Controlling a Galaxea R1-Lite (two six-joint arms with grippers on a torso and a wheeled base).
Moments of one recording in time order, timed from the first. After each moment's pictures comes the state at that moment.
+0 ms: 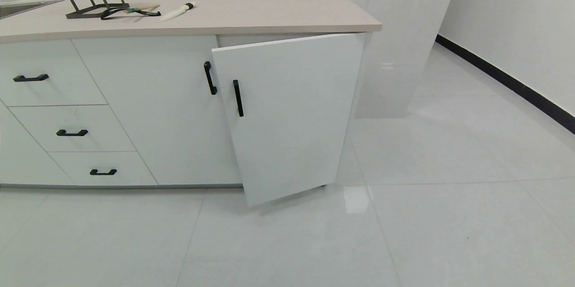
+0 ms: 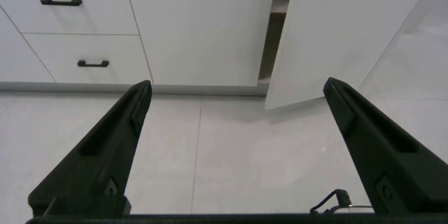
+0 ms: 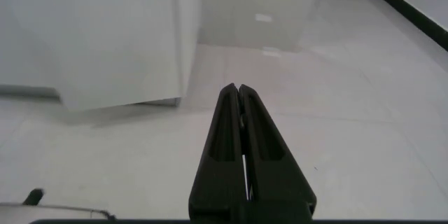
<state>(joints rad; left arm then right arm) 0.00 0.00 0.00 0.00 0.00 -0.02 0.00 0.02 0.00 -0.02 0.02 -0.08</state>
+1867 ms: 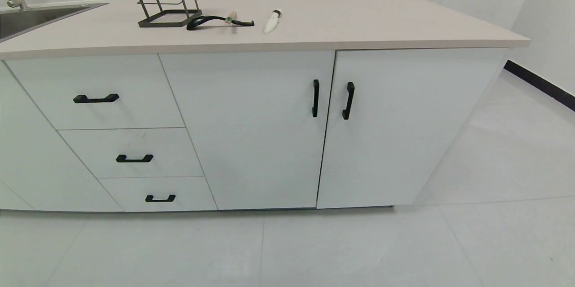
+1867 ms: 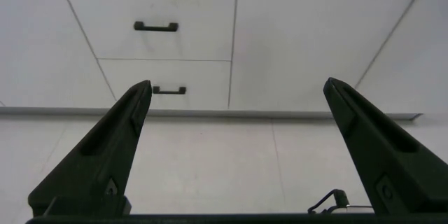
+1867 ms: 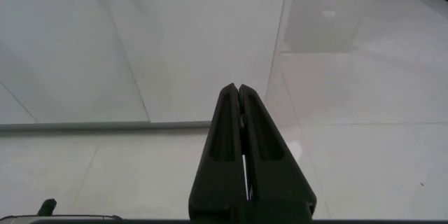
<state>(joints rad) 0.00 0.00 0.00 0.00 0.00 -0.02 0.00 0.00 0.00 -0.01 0.01 -0.01</state>
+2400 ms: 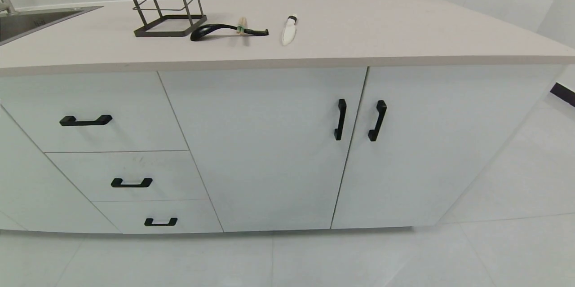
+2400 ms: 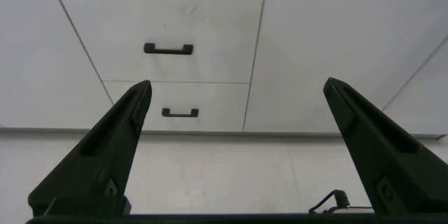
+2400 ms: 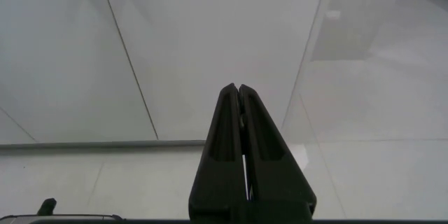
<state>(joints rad) 0.00 0.00 0.00 0.00 0.00 -0.03 0.00 0.00 0.00 -0.01 0.01 -0.01</state>
